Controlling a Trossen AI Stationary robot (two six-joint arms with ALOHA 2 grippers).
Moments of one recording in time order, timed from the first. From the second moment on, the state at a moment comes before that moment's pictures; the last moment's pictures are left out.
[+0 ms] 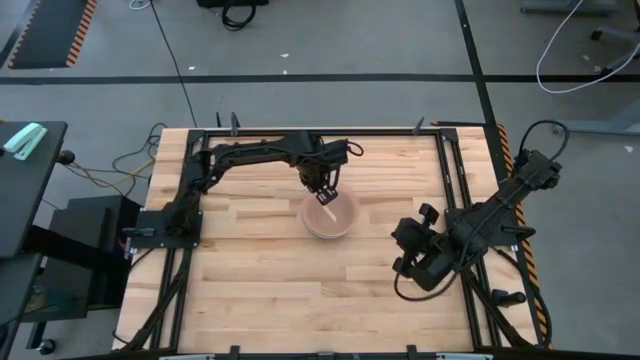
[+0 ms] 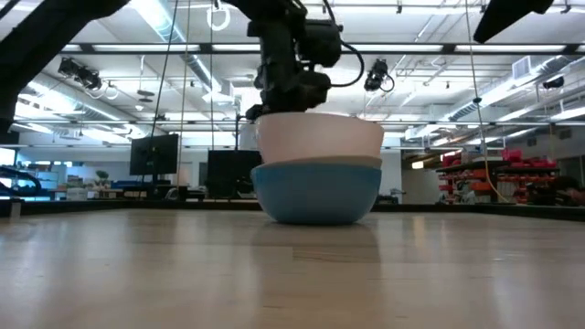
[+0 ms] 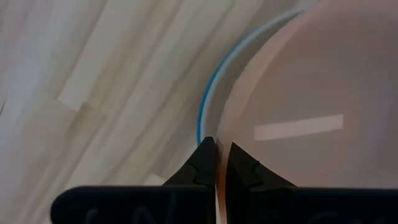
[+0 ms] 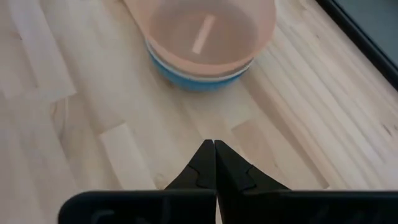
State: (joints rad) left arm 0.25 2.14 1.94 -1.19 0.01 -0.34; right arm 0.69 1.38 1.22 -1.23 0.68 1.12
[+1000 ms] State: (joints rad) left arm 0.26 2.18 1.94 -1.12 0.14 -0.30; right arm 0.72 1.38 1.22 -1.24 0.70 1.15
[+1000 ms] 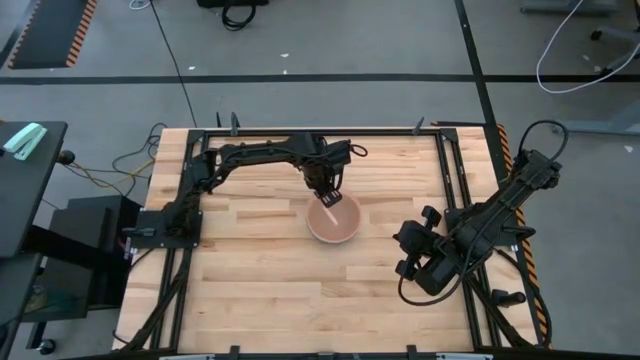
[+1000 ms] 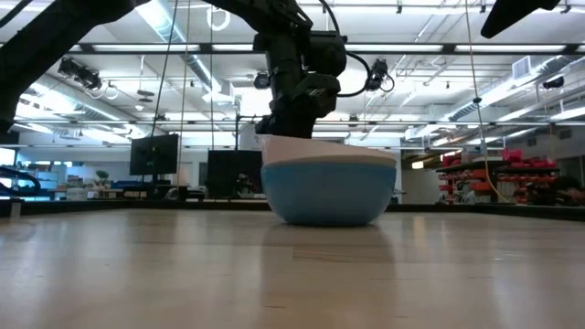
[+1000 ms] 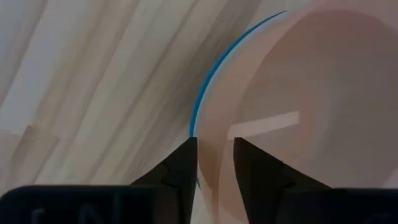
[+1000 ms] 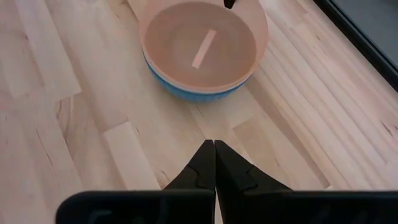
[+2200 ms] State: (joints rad) left arm 0.20 2.02 1.94 -1.24 0.13 -0.27; right arm 0.72 1.38 1.10 -1.23 0.70 1.21
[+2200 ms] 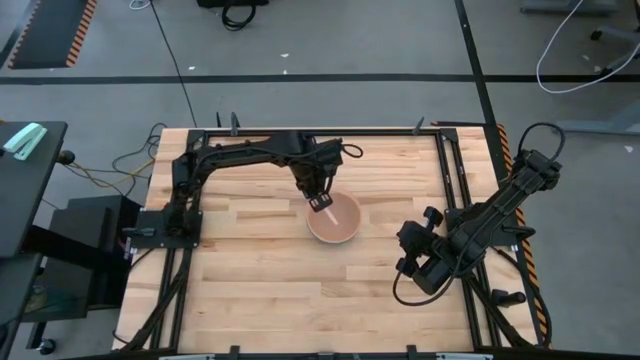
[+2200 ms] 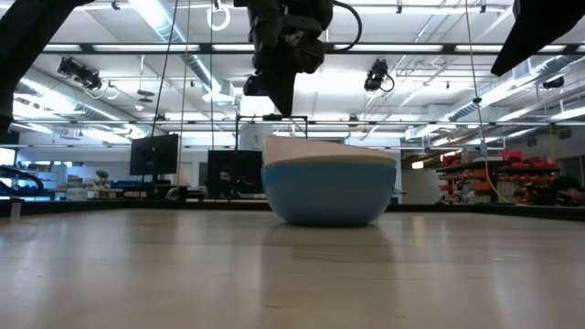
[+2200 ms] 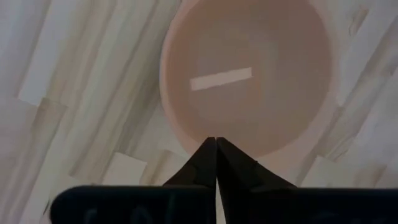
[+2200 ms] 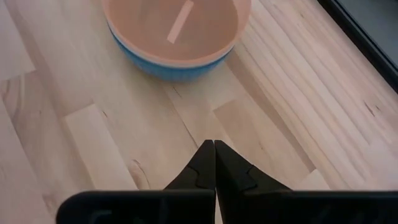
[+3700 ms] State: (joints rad) left arm 0.20 1.83 1.73 -1.12 -0.15 -0.18; right arm 0.36 1.38 0.91 -0.54 0.75 0.53
